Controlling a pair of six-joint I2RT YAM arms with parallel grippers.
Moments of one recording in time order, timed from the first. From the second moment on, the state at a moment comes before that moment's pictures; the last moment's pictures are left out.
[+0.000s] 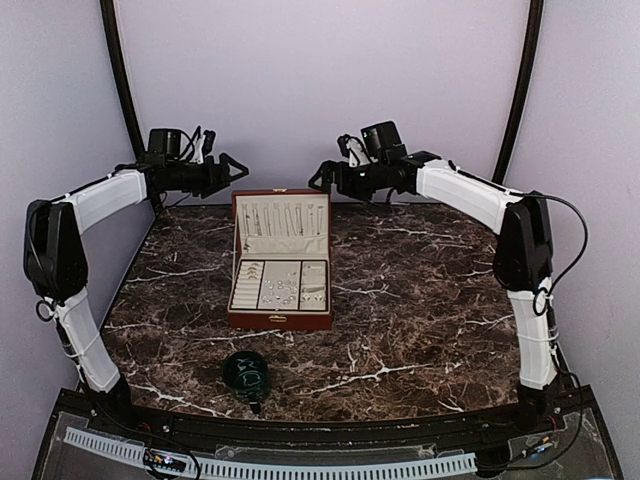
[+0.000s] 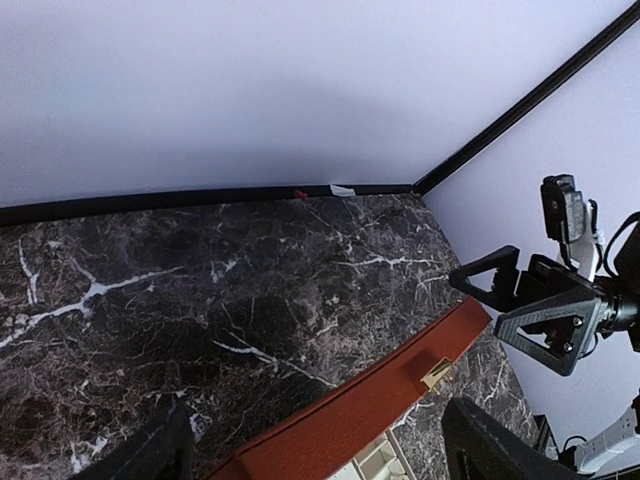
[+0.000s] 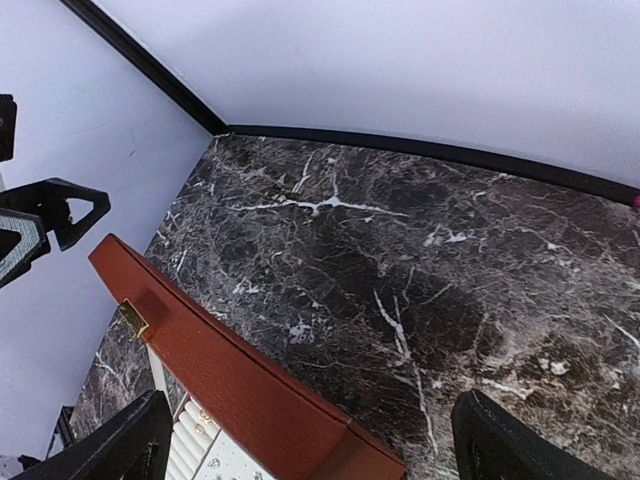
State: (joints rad) left arm -0.17 1.81 1.57 -0.25 0.61 -0.39; right arm 0.60 2.18 2.09 -0.44 -0.28 0.43
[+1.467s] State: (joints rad) left arm -0.21 1.16 0.57 -0.18 0.63 -0.57; right arm 0.75 1.74 1.21 -0.27 -0.41 0.69
